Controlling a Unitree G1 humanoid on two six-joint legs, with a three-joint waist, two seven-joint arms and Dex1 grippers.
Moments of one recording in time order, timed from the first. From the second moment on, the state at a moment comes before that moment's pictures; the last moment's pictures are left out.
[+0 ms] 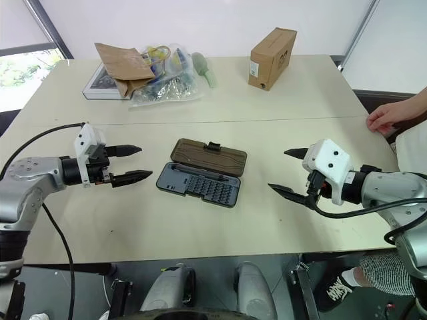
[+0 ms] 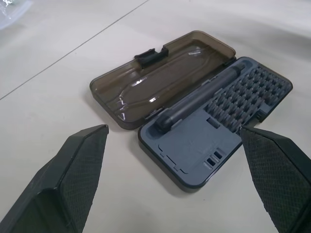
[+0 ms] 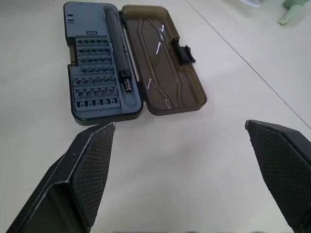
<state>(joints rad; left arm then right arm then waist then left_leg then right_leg) -0.32 0.82 0.11 -0.09 -0.49 0.53 -1.07 -0.05 -0.96 -0.28 -0.55 0.45 0.56 0.91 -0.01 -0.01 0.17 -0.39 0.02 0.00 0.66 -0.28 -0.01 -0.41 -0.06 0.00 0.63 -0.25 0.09</state>
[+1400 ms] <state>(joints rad) -0.35 0.65 -0.11 -0.07 -0.38 0.45 -1.04 -0.41 -0.59 0.10 -0.15 0.16 0.40 0.62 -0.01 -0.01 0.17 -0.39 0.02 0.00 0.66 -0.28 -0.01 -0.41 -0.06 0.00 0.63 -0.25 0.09</state>
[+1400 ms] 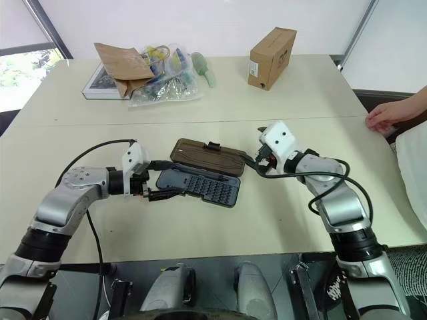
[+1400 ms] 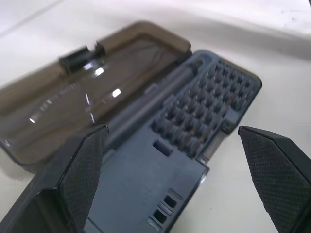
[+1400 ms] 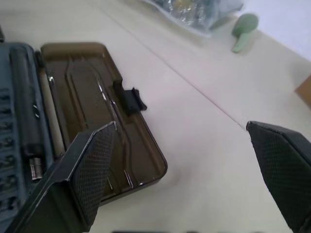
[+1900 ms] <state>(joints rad) -0.31 0.62 -0.09 -0.06 -0.36 0.43 -0.99 -0.50 -0.54 0.15 0.02 0.10 0.30 0.68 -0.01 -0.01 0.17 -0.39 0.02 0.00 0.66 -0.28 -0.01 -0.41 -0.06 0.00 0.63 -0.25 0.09</state>
